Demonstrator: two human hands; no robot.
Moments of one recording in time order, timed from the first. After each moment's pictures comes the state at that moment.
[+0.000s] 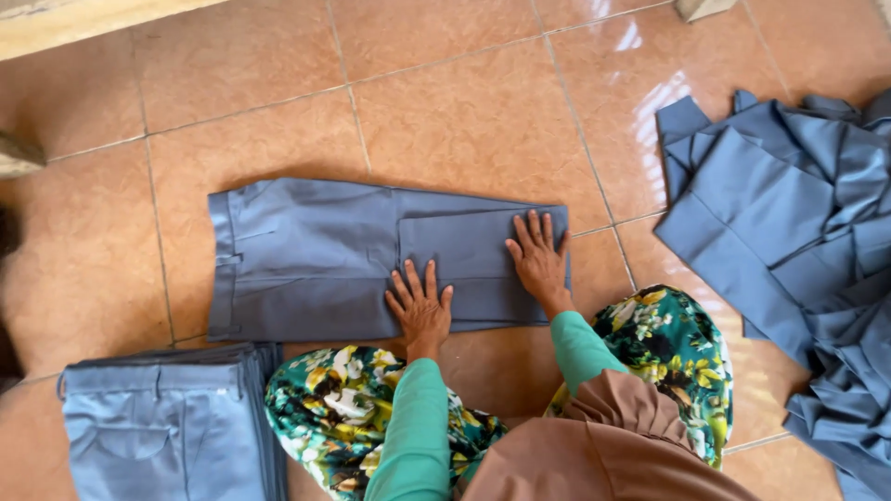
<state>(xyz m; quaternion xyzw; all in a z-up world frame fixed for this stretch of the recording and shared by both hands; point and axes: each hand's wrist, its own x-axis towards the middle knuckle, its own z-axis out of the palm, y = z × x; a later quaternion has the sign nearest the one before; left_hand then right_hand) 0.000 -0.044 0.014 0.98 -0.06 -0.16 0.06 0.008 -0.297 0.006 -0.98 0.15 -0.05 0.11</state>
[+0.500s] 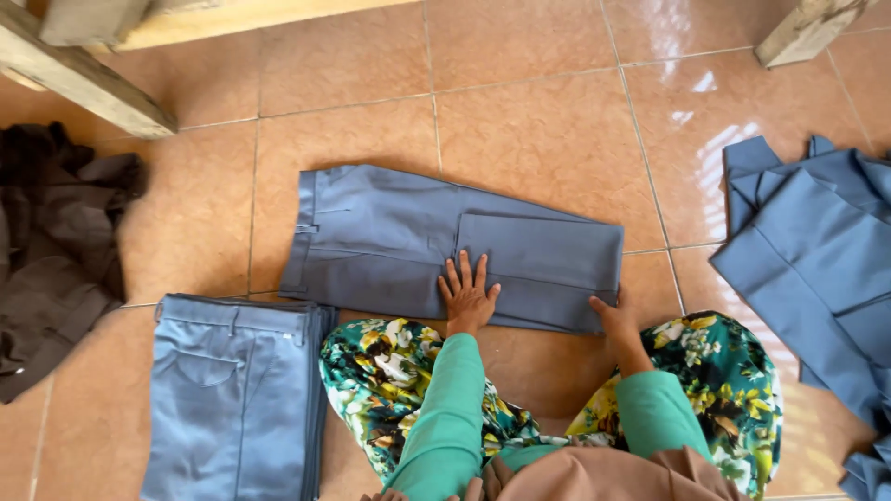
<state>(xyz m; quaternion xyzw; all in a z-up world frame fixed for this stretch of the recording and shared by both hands) 0.016 -0.033 0.015 0.97 -0.08 -0.23 0.09 -0.070 -0.348 -0.053 -0.83 0.32 0.00 0.45</state>
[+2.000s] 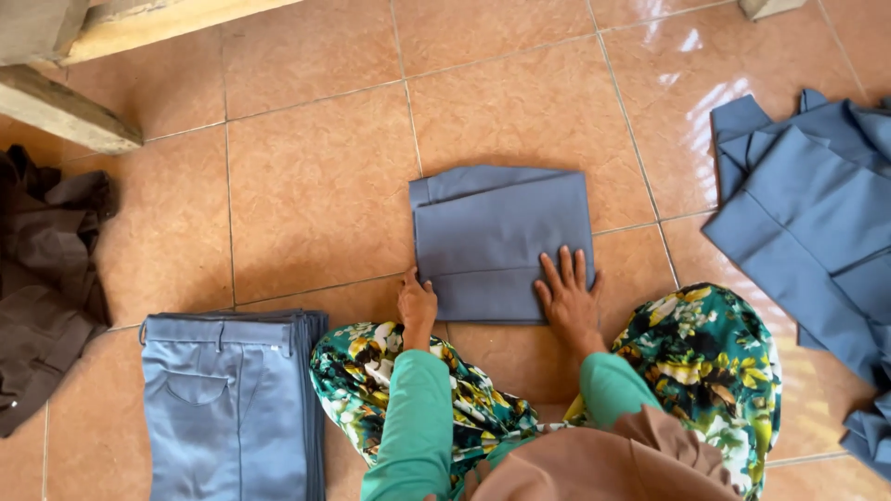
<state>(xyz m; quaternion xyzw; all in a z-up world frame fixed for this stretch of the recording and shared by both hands) 0.025 0.052 -0.040 0.94 0.14 -0.09 0.30 -0.082 -0.245 0.023 -0.98 0.12 -0.05 0.11</state>
